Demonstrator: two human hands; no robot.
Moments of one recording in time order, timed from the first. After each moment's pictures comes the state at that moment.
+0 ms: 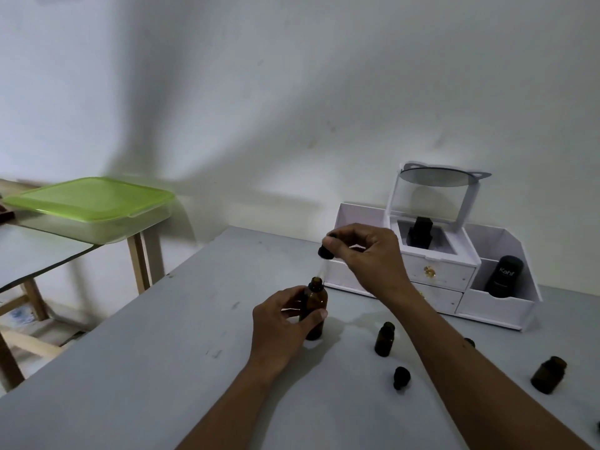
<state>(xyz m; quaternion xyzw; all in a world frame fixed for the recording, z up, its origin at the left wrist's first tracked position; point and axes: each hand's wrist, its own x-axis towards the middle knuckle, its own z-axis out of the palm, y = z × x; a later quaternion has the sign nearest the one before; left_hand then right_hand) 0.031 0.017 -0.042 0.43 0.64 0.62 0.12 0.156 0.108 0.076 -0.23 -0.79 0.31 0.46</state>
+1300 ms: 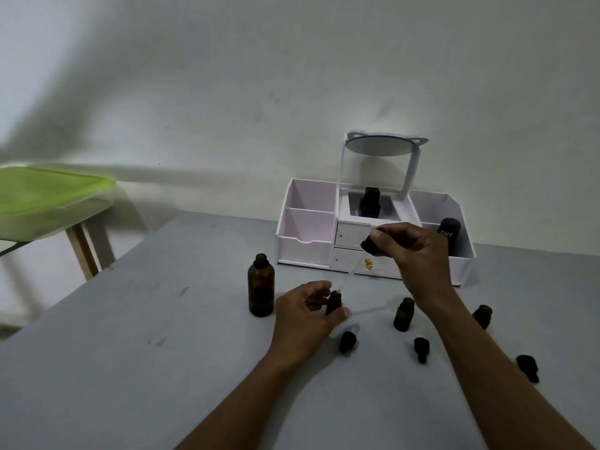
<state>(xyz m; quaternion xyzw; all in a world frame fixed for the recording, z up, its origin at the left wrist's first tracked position) 0.128 0.051 -0.044 0.50 0.63 0.54 0.24 0.286 0.141 0.040 -0.29 -0.69 0.33 0.57</state>
